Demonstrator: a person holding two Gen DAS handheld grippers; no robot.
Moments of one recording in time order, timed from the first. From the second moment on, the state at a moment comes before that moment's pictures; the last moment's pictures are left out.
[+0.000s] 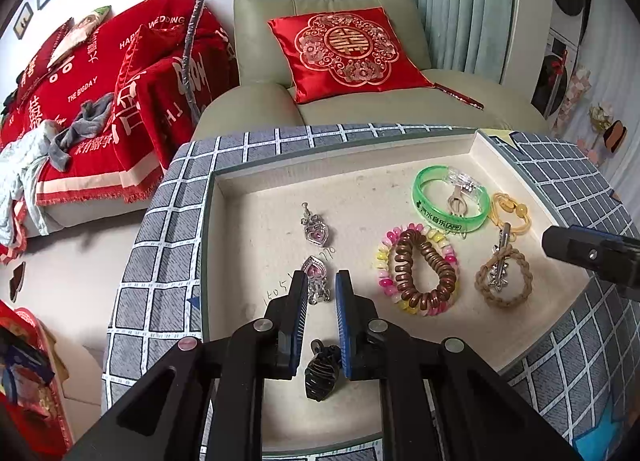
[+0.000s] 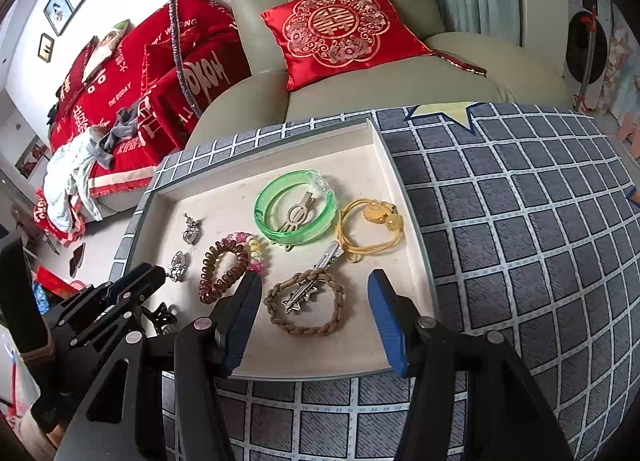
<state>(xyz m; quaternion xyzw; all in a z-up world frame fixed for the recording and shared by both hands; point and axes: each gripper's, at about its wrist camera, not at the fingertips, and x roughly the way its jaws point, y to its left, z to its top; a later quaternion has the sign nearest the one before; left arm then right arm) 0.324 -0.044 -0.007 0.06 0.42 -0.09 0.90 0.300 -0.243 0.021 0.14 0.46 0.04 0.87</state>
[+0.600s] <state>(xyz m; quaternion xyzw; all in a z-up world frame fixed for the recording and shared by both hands) 0.310 -0.031 0.005 0.06 0.39 -0.05 0.92 0.291 -0.241 0.024 0.14 0.43 0.03 0.89</state>
